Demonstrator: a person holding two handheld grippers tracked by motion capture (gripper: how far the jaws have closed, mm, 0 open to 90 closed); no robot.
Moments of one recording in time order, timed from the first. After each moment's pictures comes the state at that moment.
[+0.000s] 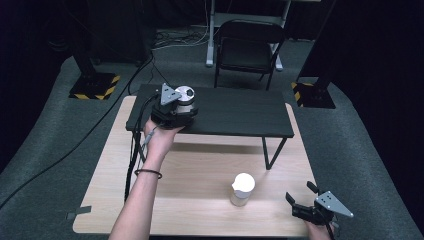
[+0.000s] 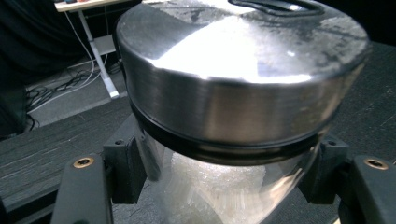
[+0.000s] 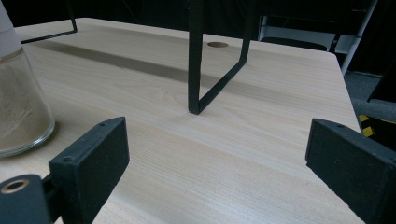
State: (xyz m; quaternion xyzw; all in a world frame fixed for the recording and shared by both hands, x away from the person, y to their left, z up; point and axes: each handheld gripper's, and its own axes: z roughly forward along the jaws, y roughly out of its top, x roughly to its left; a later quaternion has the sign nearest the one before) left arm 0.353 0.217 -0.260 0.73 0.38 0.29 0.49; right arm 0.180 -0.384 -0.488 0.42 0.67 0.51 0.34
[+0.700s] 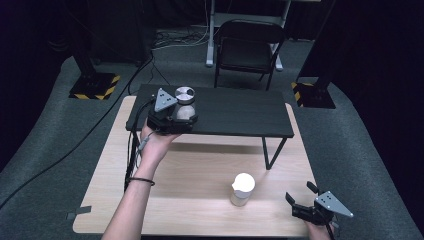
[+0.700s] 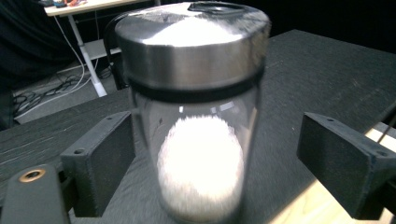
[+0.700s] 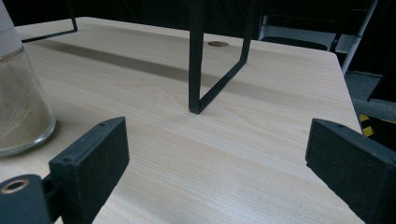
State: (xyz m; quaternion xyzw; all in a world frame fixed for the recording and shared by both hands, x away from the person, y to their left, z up) left arm 0.332 0.236 -0.265 0.73 0.36 0.28 0.51; right arm 0.180 -0.383 -0.488 0.42 0.67 0.51 0.34
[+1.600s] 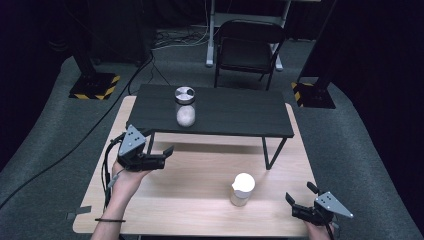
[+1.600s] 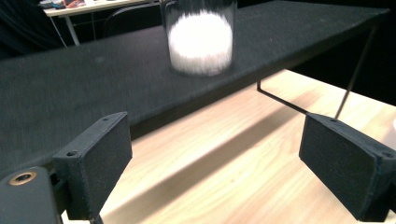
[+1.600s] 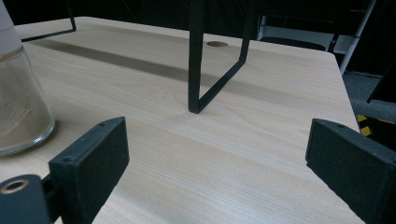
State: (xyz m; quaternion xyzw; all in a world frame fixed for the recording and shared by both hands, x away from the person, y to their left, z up) left arm 0.259 0.306 -0.334 0.72 0.34 0.29 0.53; right arm 0.178 -0.382 -0.488 0.42 0.67 0.51 0.34
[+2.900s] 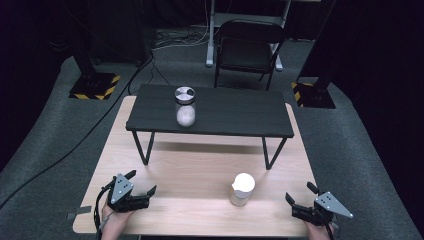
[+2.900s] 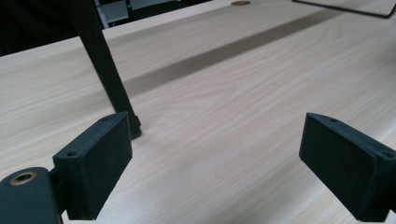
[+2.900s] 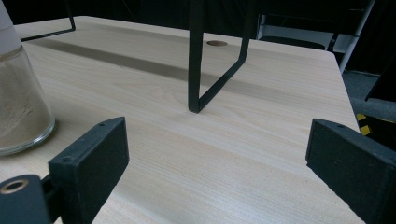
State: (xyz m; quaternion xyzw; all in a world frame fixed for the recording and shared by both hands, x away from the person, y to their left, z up) left arm 0.211 0.340 -0.466 0.74 0.37 0.31 0.47; right arm 0.178 -0.381 -0.488 0.42 0.67 0.51 0.34
